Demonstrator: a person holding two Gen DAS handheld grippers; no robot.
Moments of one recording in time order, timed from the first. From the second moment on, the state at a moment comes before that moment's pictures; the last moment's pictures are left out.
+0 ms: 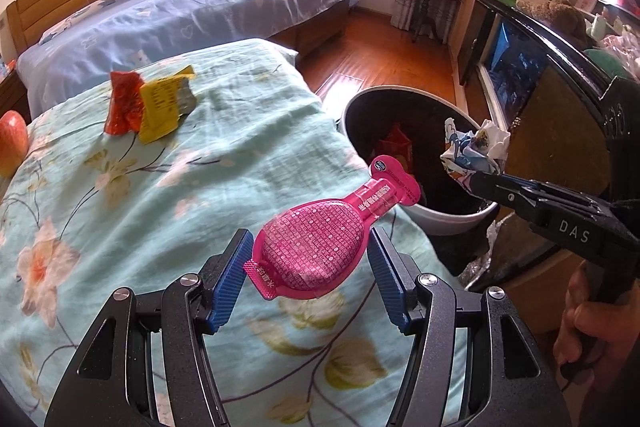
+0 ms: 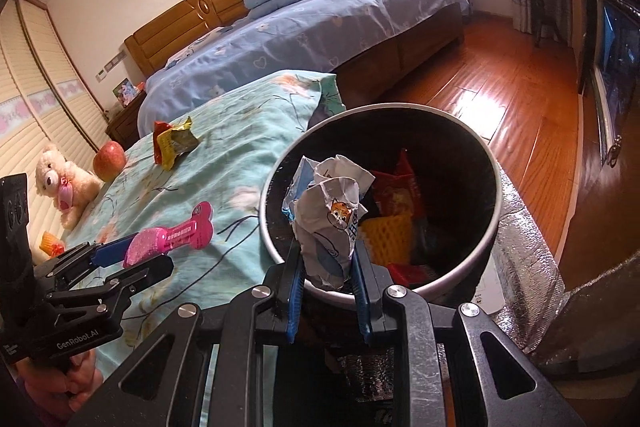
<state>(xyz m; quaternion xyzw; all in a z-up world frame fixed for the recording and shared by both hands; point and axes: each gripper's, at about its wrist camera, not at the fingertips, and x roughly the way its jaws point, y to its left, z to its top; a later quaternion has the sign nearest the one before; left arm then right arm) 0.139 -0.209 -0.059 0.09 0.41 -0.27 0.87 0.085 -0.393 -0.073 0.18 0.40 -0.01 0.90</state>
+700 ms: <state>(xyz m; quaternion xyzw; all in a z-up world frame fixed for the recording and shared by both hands) 0.153 -0.253 -0.055 0.11 0.41 -0.28 0.86 0.096 -0.416 -0.076 0.17 0.40 -0.02 0.90</state>
